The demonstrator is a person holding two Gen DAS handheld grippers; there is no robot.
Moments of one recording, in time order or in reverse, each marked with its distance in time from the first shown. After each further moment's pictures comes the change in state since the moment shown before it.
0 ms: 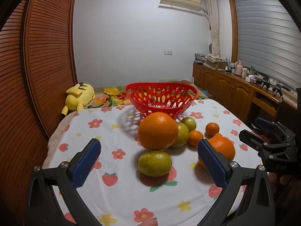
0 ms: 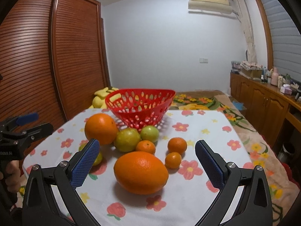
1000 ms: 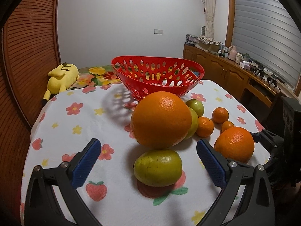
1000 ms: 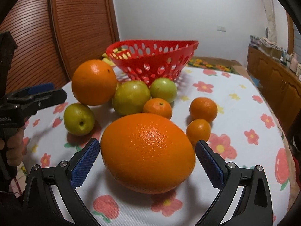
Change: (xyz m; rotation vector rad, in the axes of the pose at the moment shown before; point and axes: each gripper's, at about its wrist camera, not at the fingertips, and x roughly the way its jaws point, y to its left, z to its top) left arm 0.084 0.020 -0.004 -0.004 0.172 -0.123; right arm 0.085 0.003 -0.039 -0.037 0.297 0.108
